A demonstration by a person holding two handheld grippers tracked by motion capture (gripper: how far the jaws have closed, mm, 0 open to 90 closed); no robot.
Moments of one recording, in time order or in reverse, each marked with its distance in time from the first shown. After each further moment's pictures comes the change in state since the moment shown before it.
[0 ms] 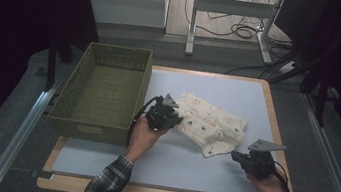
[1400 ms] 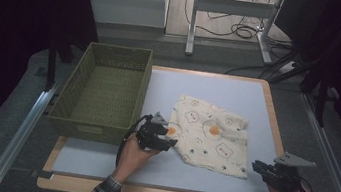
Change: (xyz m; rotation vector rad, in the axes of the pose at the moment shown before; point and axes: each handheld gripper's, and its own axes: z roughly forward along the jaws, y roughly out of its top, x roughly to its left) left arm -0.017 -0.065 -0.005 0.042 -0.045 -0.114; right arm -0.022 -0.041 -0.049 -0.019 -0.095 0.061
